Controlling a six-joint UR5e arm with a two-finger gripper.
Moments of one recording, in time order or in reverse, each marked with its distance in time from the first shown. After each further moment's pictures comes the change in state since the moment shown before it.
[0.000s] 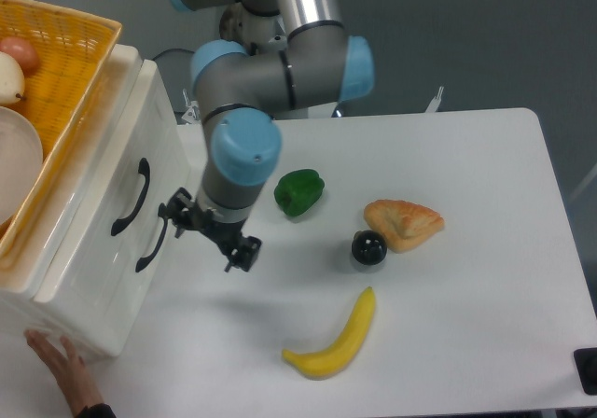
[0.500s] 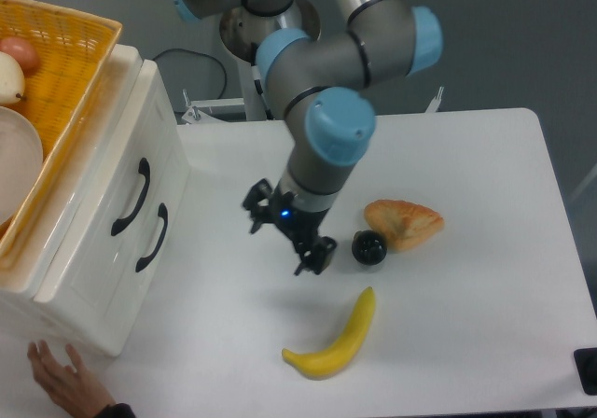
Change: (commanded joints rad) arm 0.153 0.070 0.003 -0.002 0.098 0.407
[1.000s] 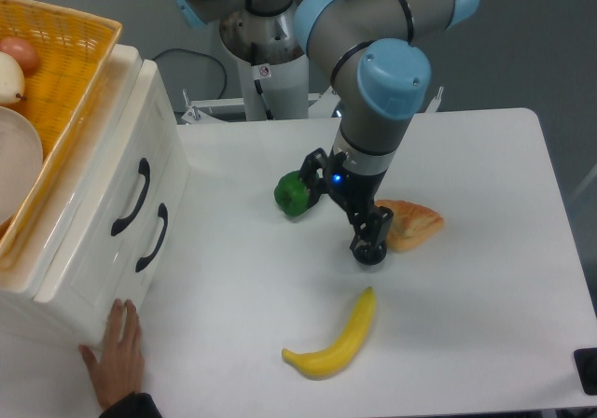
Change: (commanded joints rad) arm 0.061 0.026 -0.006 -0.049 0.100 0.173
